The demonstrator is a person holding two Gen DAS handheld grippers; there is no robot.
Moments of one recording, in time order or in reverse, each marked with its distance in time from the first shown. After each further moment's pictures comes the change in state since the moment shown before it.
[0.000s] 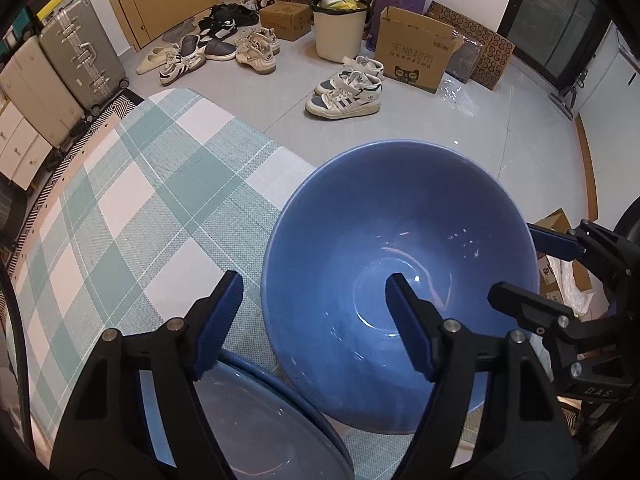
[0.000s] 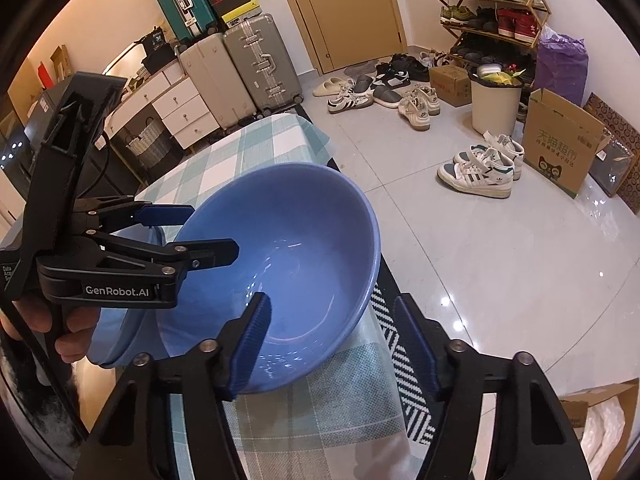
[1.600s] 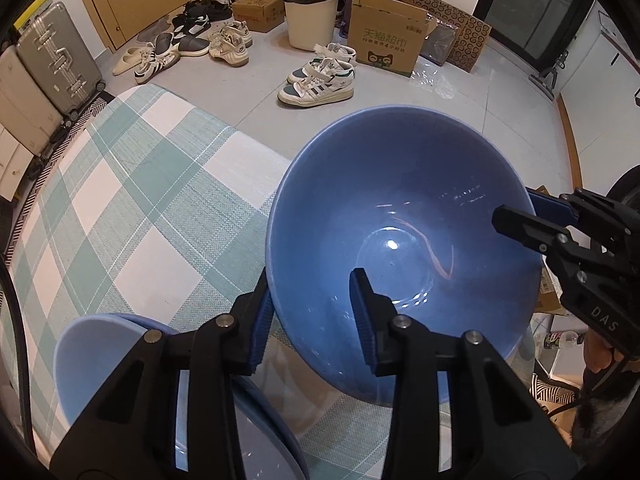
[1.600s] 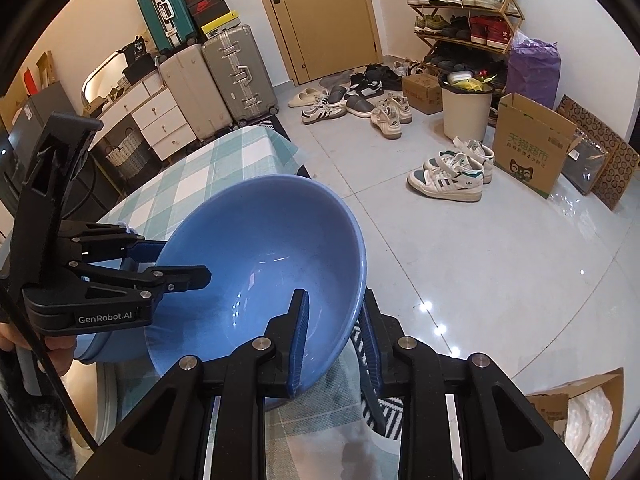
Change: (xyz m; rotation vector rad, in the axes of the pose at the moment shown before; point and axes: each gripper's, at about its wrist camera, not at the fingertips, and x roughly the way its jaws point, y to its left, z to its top) left arm 0.005 -0.027 -0.014 0.056 0.036 -0.064; right arm -0.022 -0.017 -0.009 0.031 -0.044 -0.091
